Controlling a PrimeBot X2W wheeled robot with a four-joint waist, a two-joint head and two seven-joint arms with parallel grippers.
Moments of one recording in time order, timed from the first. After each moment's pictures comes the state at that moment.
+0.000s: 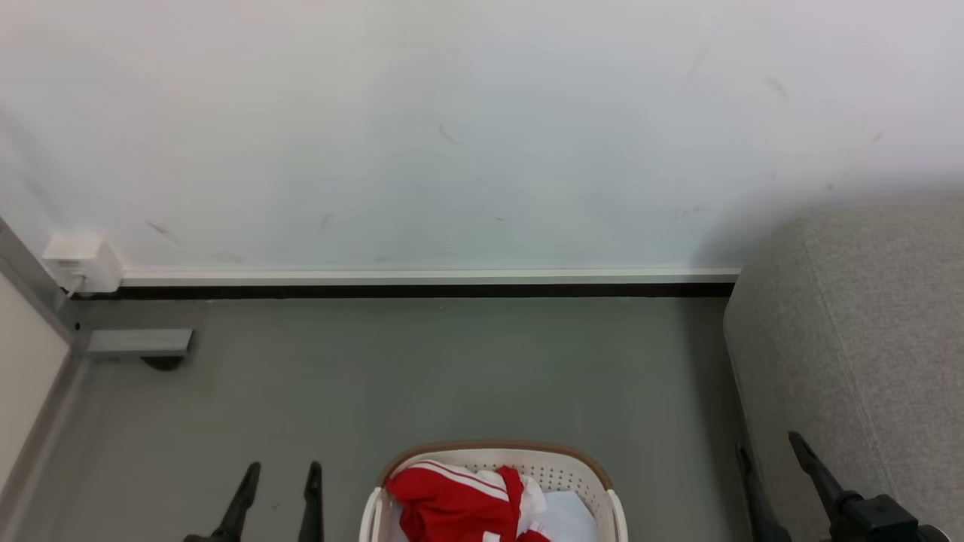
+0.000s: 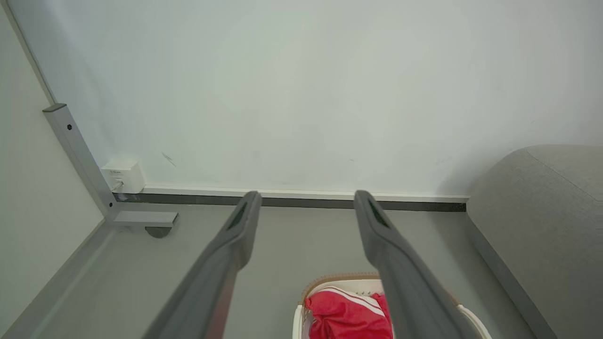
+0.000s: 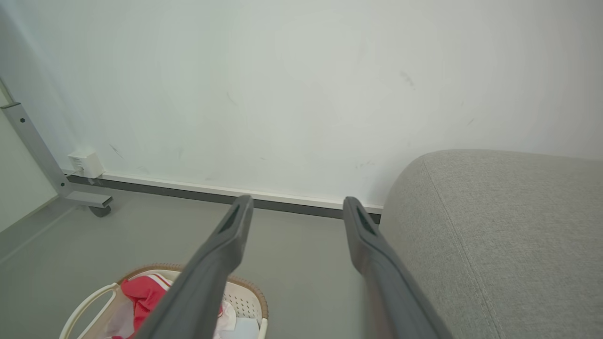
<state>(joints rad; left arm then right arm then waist) 0.08 0.05 -0.03 0.15 -0.08 -0.01 -0.26 -0.06 -0.10 0.12 0.35 0.19 0.13 -0.26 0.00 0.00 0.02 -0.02</state>
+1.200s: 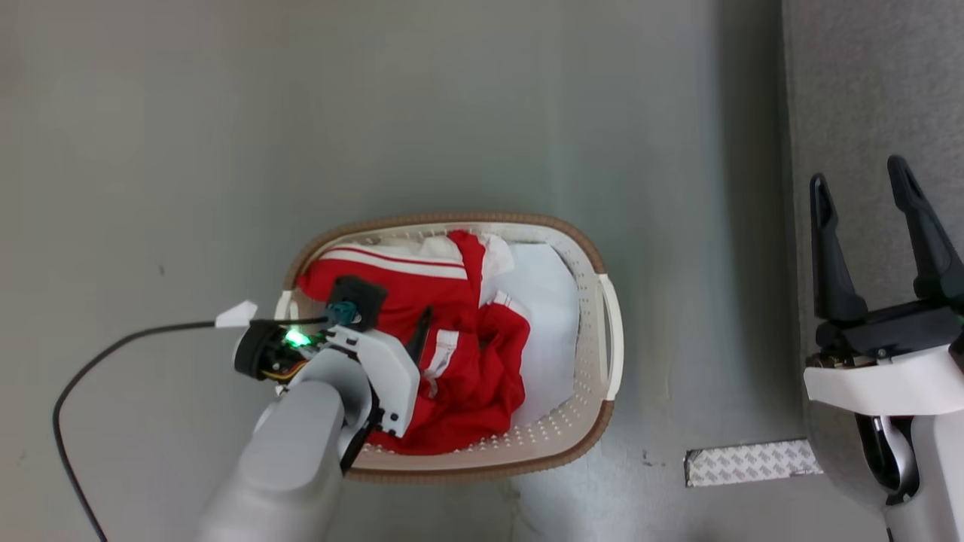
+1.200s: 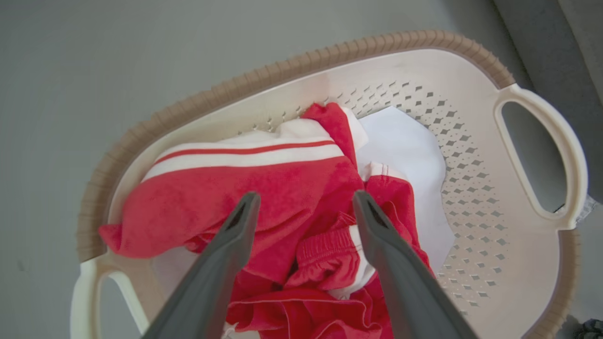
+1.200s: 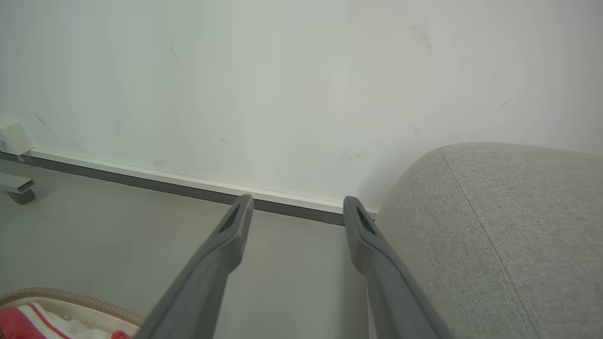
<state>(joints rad) -0.74 0.05 -0.36 0.95 -0.07 -0.11 -0.08 -0.40 -0.15 0.07 0.06 0.17 0.13 -0.26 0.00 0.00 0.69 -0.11</state>
